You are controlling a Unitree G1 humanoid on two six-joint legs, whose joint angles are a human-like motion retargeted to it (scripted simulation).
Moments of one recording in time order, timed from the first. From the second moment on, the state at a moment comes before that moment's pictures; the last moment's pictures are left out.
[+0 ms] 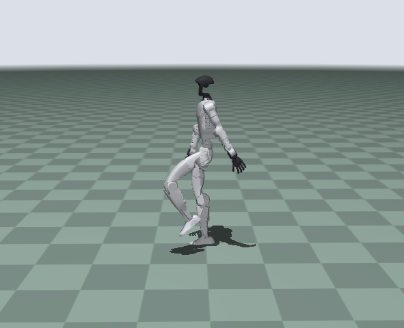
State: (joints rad) left arm 0.37 0.19 0.31 1.65 0.25 0.08 -0.09; right arm -0.26 0.01 0.03 1.50 -0.12 -0.09 0.03; waist 0.09 -0.11 0.22; left_leg -0.74 0.30 0.25 1.48 0.10 0.17; right_leg 0.15 -0.05 -0.23 0.07 0.04 -0.04
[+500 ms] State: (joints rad) left arm 0.40 0.16 0.46 1.63 0.25 0.05 -0.13; right arm -0.59 0.07 0.03 1.23 -0.16 -0.25 0.06; waist 0.29 -0.22 0.19; left_leg -0.76 0.27 0.30 1.45 0.08 0.06; right_leg 0.13 -0.13 -0.14 0.12 0.00 -0.07
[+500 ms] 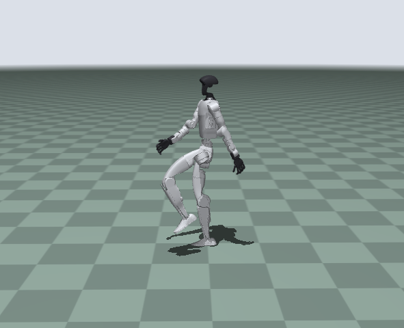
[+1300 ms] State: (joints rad) left arm -0.56 0.15 0.24 1.33 -0.15 -0.24 0.07; right arm 0.22 -0.23 -0.15 1.67 -0.58 0.00 -0.04; waist -0.29 0.02 0.37; left_leg 0.13 0.10 0.23 0.14 -0.12 0.13; right_leg -0.73 -0.23 -0.35 1.61 0.14 -0.07
